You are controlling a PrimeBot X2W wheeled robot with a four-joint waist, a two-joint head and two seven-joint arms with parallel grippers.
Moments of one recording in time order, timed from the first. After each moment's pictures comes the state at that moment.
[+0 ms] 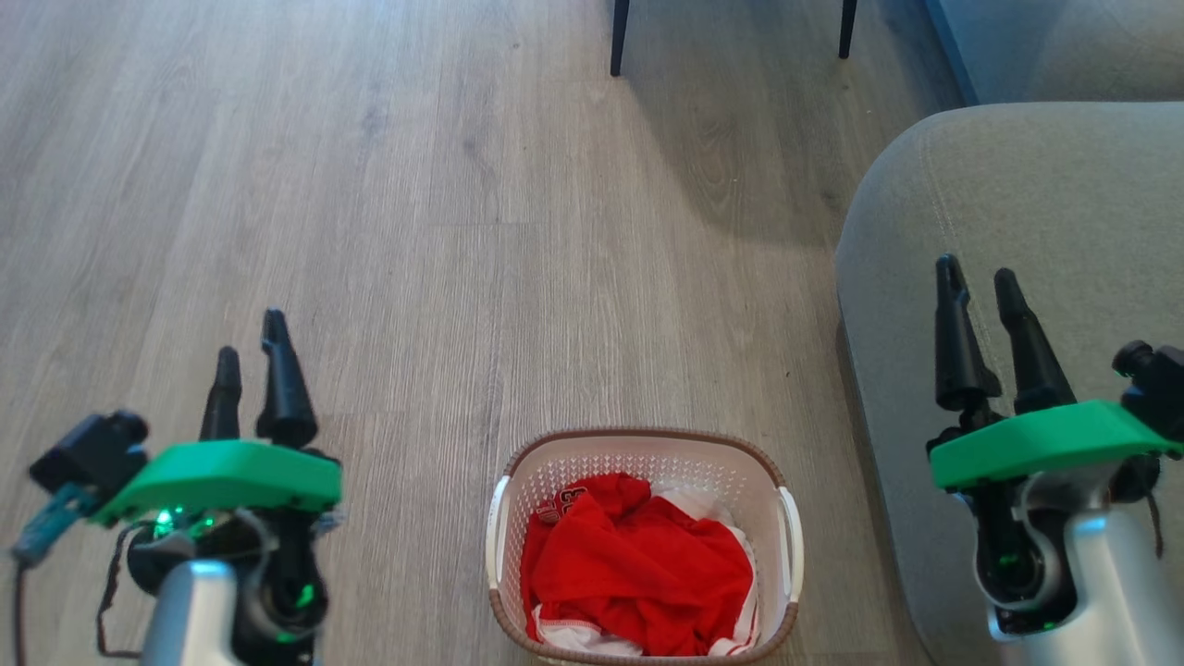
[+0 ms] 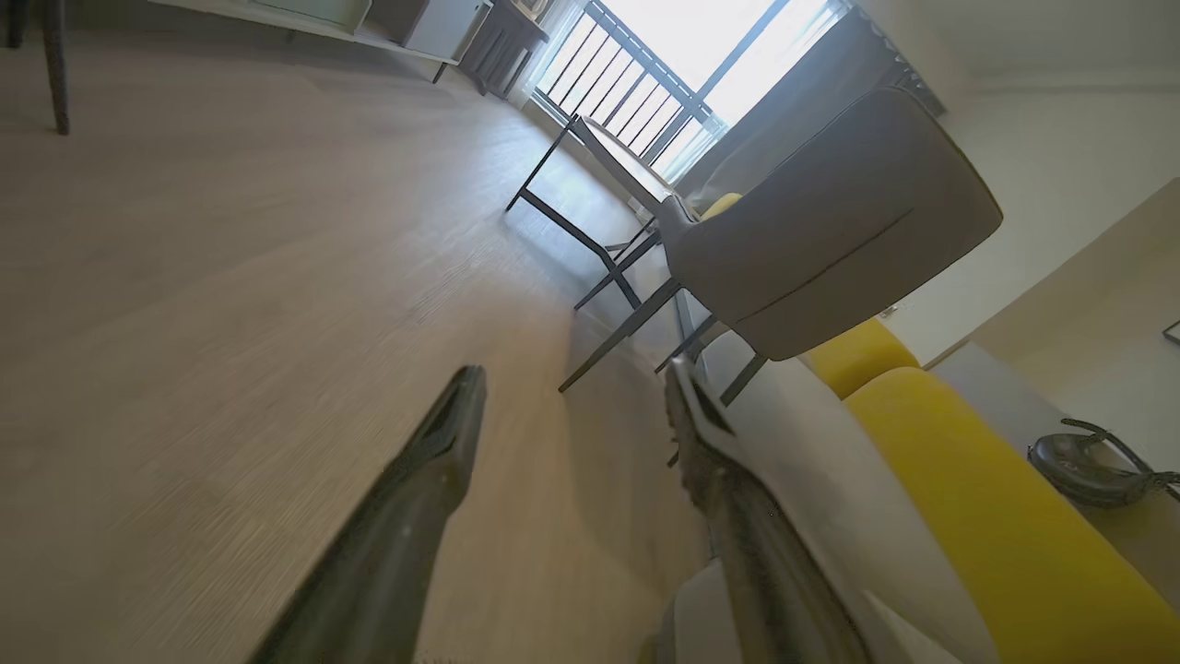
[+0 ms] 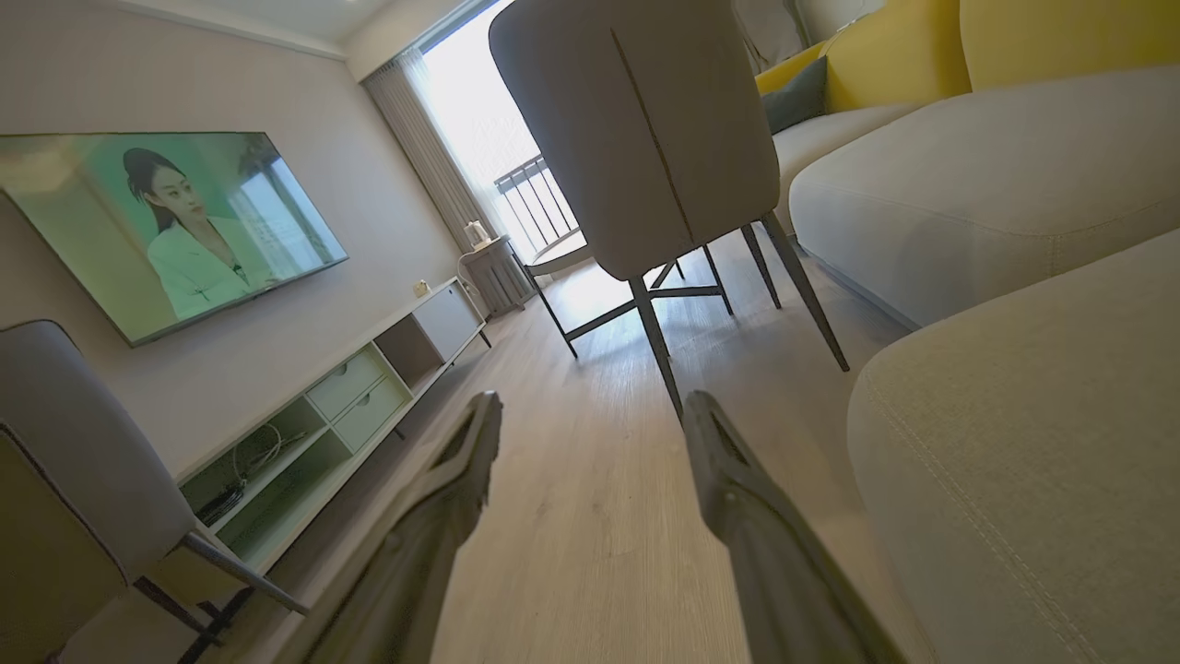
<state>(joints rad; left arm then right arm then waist) -0.06 0.03 -0.05 -0.04 -0.76 0.17 -0.09 -0.12 -0.05 0.02 -0.05 0.61 0.12 -0.09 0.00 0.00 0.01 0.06</state>
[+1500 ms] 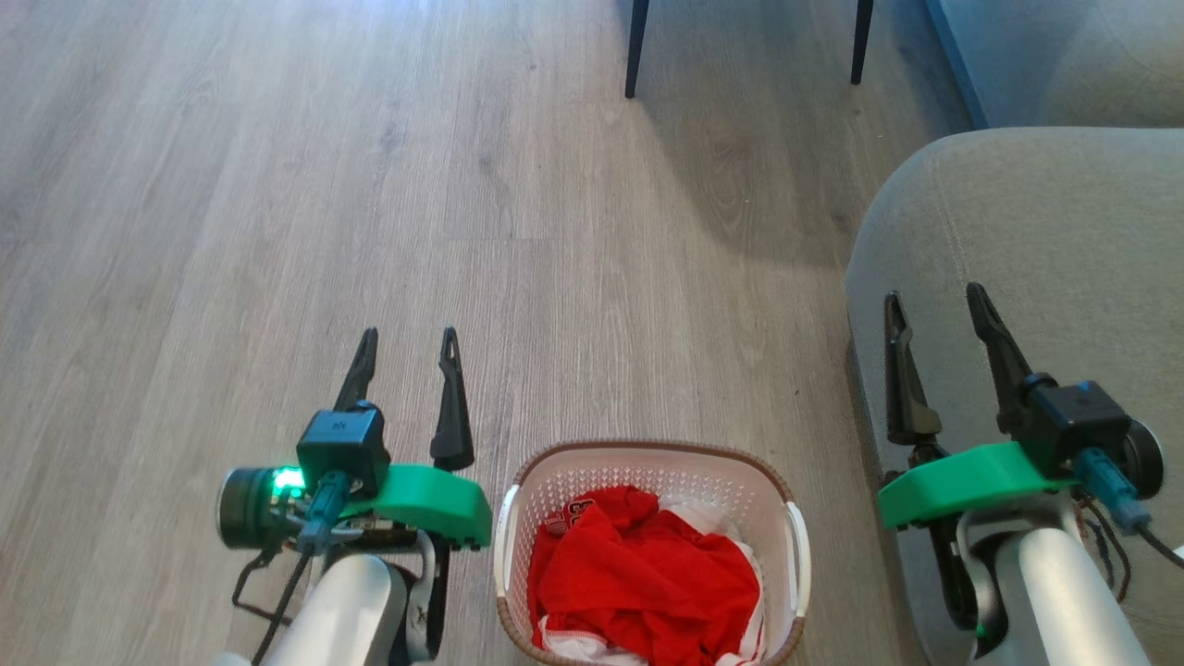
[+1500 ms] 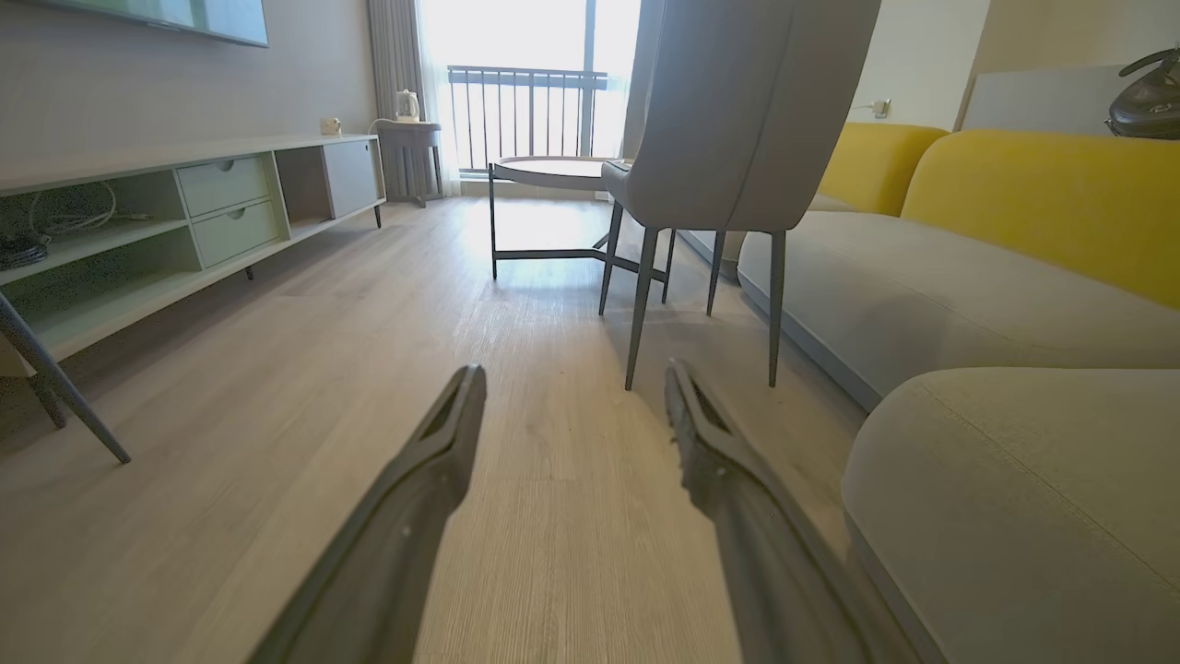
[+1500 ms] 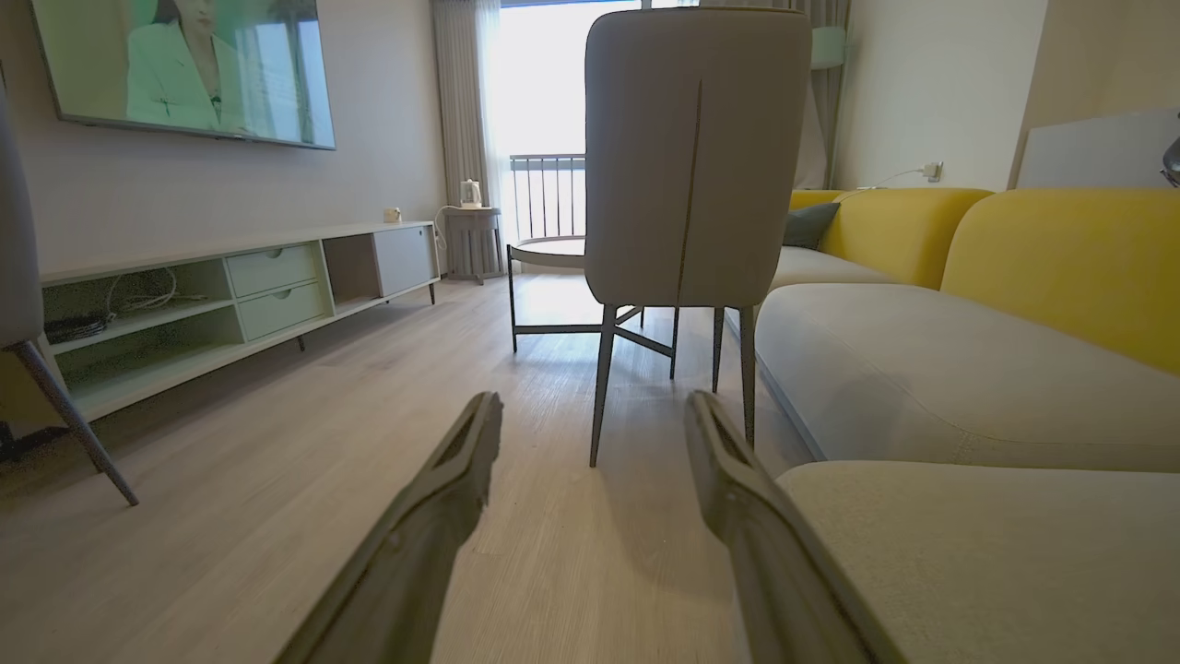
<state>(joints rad) -0.15 0.08 -0.41 0.14 -0.25 0.27 -0.22 -0.11 -0.06 0.08 0.03 0.15 0.12 -0.22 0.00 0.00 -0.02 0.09</state>
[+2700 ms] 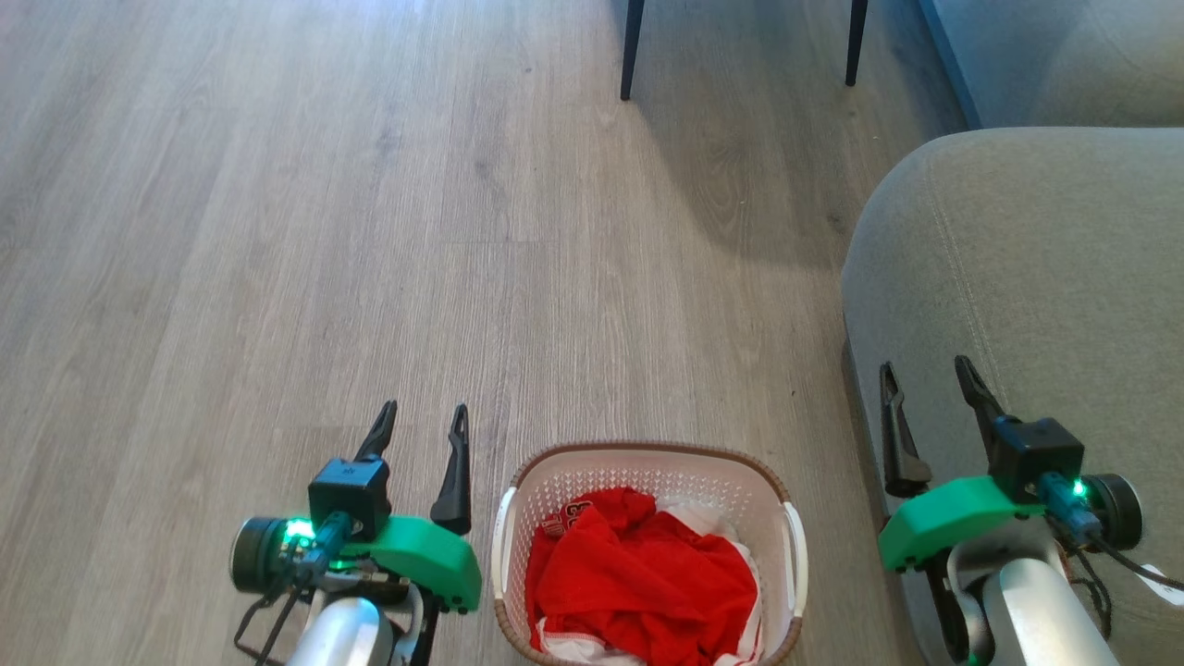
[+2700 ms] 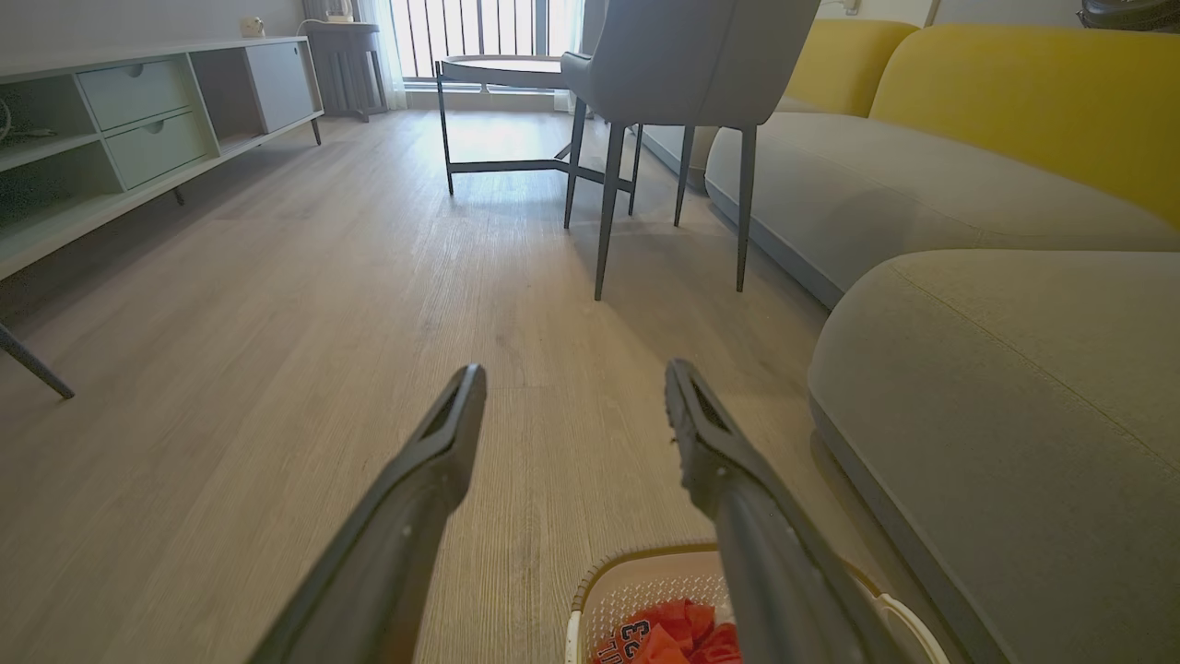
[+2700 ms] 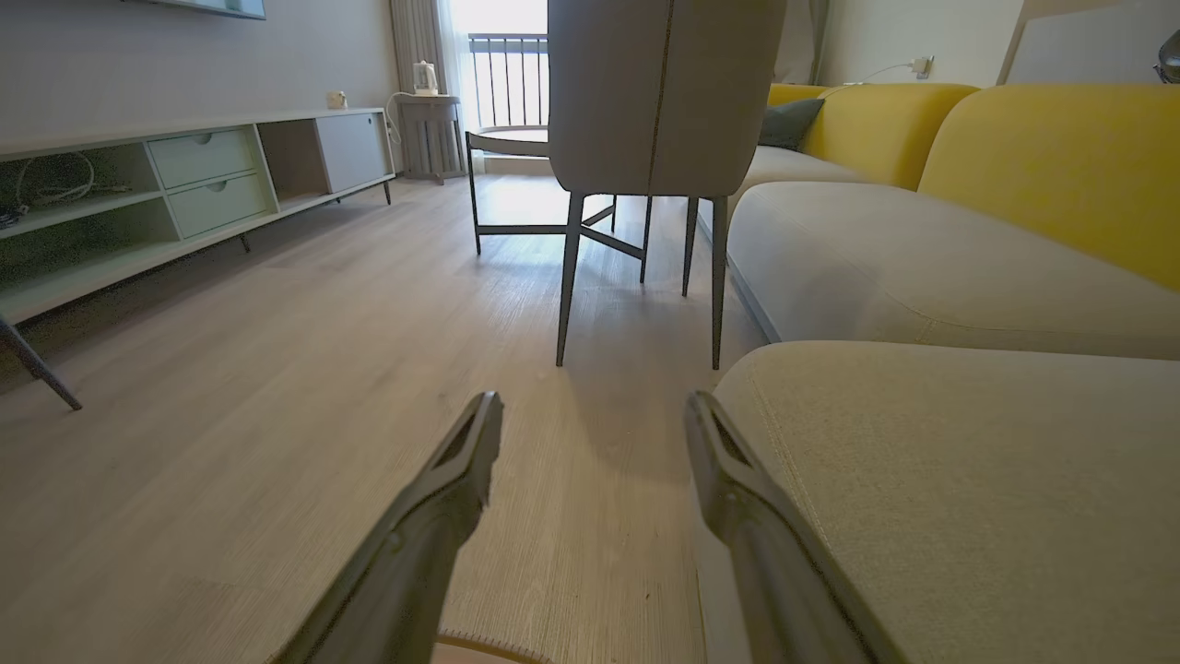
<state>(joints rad) -0.10 0.05 -0.35 0.32 -0.22 0.09 -0.26 -0.11 -0.05 0.05 0.25 0.11 0.12 -0.25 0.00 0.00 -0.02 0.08</state>
